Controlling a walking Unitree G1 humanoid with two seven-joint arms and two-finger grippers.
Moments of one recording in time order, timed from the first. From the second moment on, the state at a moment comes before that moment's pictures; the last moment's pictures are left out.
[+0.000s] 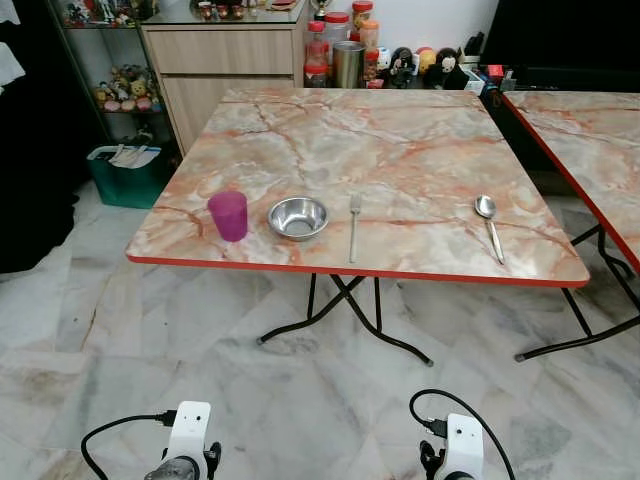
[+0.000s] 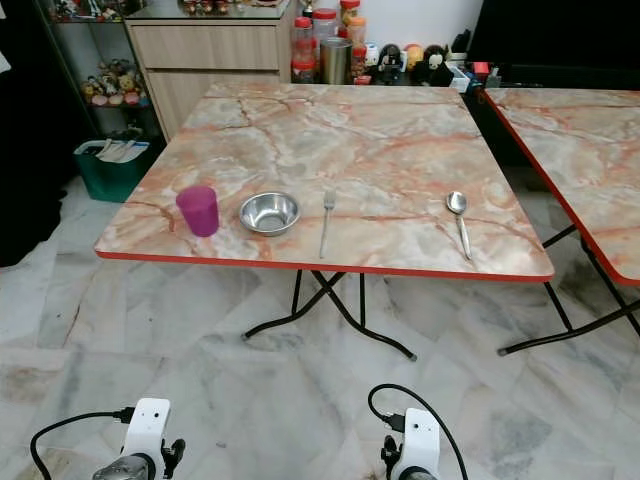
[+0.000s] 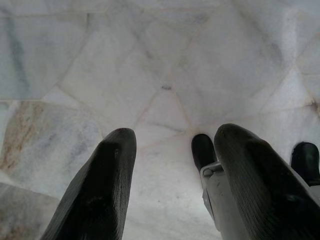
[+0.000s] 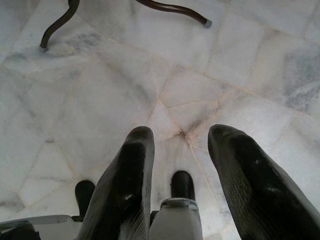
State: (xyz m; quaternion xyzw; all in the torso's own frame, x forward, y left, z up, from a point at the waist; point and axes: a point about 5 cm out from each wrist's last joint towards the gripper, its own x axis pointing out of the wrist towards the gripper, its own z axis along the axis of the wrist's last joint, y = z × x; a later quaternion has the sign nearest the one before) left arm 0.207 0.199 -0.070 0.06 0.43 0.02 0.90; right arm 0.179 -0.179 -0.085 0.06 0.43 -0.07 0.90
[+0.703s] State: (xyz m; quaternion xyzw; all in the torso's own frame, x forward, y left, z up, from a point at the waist) left arm 0.207 0.200 -0.070 0.06 0.43 0.01 0.90; right arm 0.179 -0.177 -0.085 0.05 0.43 -0.06 0.90
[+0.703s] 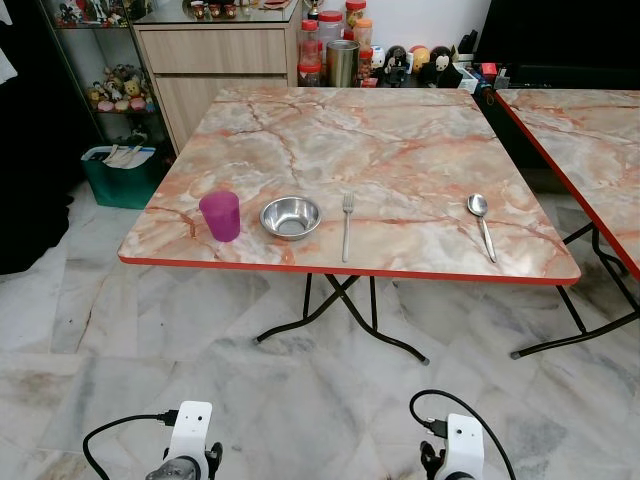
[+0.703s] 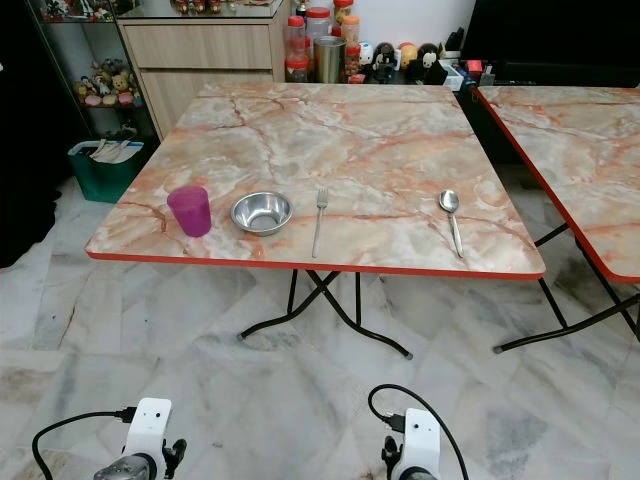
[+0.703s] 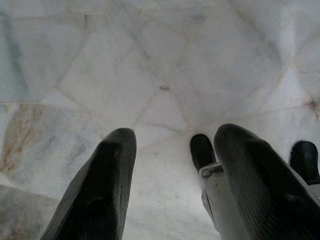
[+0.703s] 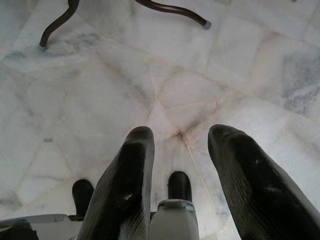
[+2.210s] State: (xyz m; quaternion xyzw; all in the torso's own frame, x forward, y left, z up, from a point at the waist) left arm 0.202 0.211 -0.070 0.08 0.43 -0.01 0.90; right arm 0.175 -0.163 -0.088 0.06 0.44 -0.05 0.90
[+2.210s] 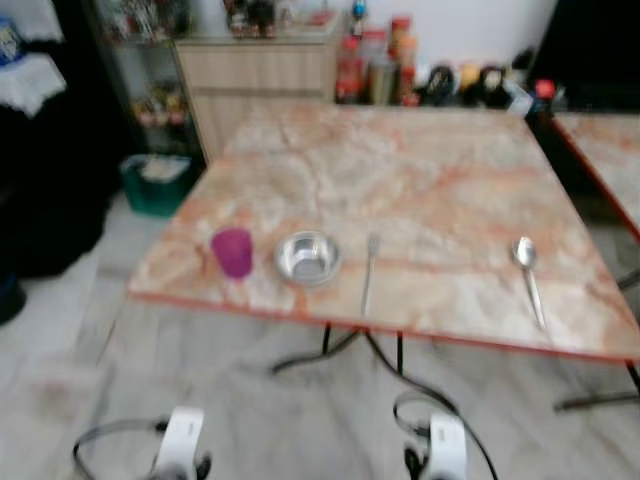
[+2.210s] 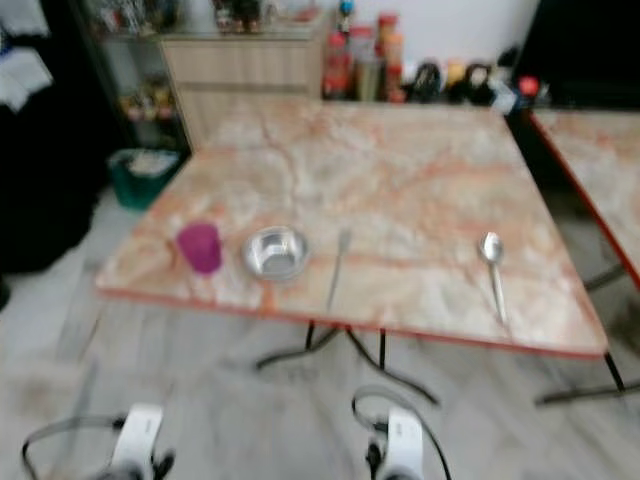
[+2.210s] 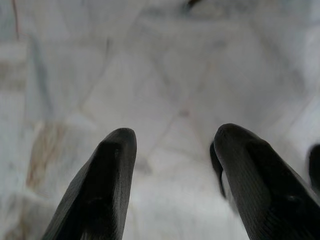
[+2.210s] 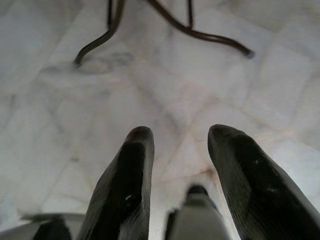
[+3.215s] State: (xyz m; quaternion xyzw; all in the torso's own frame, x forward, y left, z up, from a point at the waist) left arm 0.196 0.218 -0.071 0.04 0.42 0.03 0.90; right arm 0.170 -0.173 -0.090 0.06 0.45 -0.07 0.89
